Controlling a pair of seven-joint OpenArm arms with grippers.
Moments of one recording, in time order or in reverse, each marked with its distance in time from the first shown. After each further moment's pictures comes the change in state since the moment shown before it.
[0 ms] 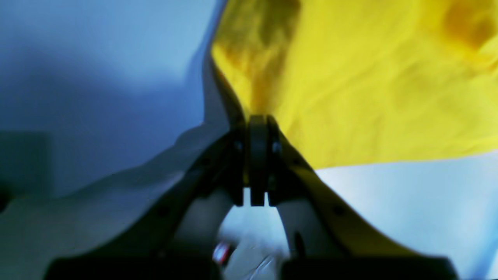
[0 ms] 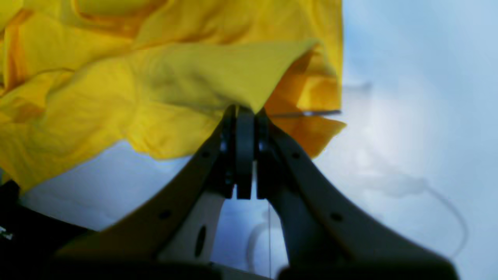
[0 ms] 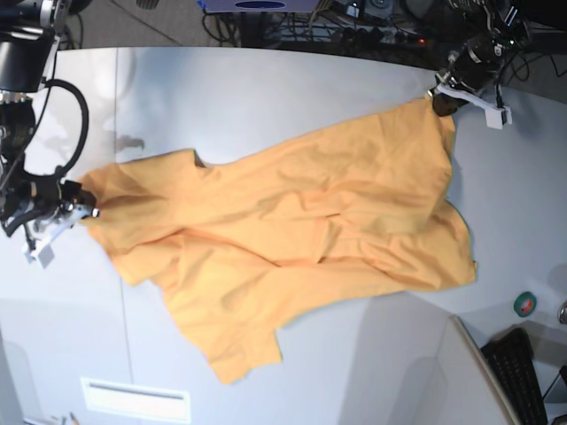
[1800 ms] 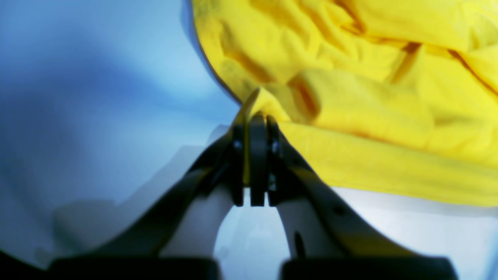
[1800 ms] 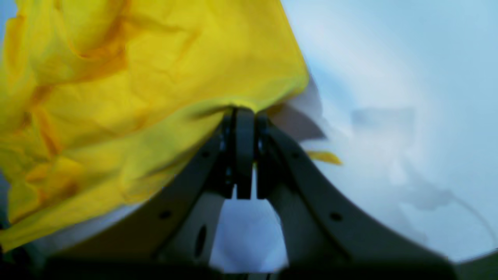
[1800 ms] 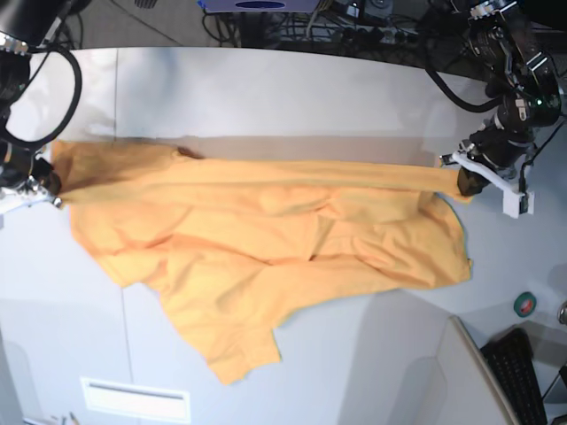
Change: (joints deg) left arm -7.0 -4.6 12.0 24.0 1.5 8.2 12.5; right arm -7.7 -5.9 14.8 12.9 -0.2 -10.2 1.4
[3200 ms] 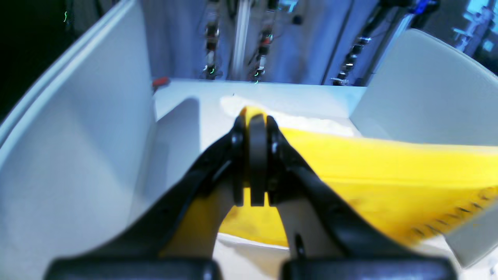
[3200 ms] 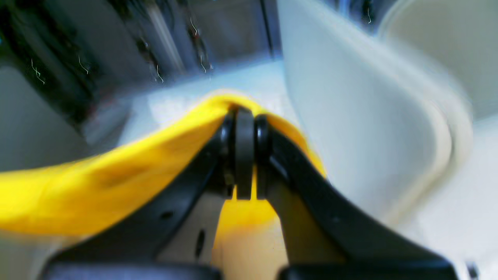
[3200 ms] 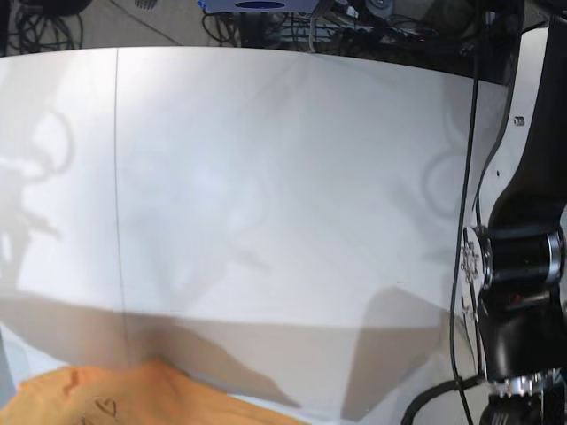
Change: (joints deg) left arm -74.0 -3.0 35.6 -31.9 -1.7 14.4 -10.1; right arm 54.5 25.0 -22.0 -22.8 0.5 -0.2 24.1
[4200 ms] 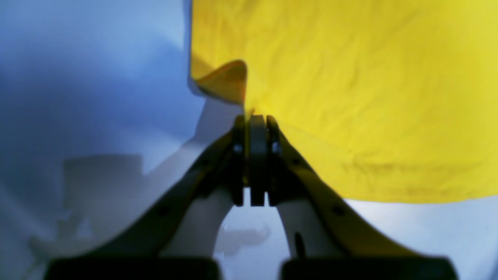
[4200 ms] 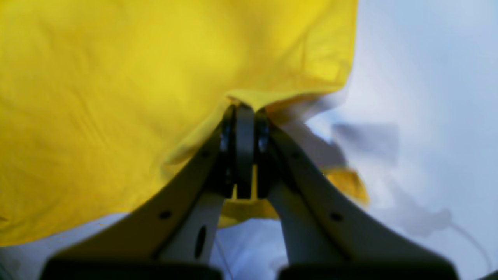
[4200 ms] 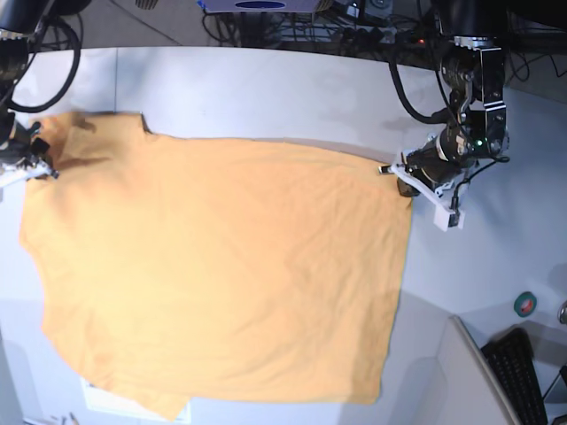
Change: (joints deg) left arm 70.7 -2.4 -12.5 16.7 0.8 0.2 1.4; right arm -60.4 -20.7 19.0 10.8 -0.6 5.6 -6.1
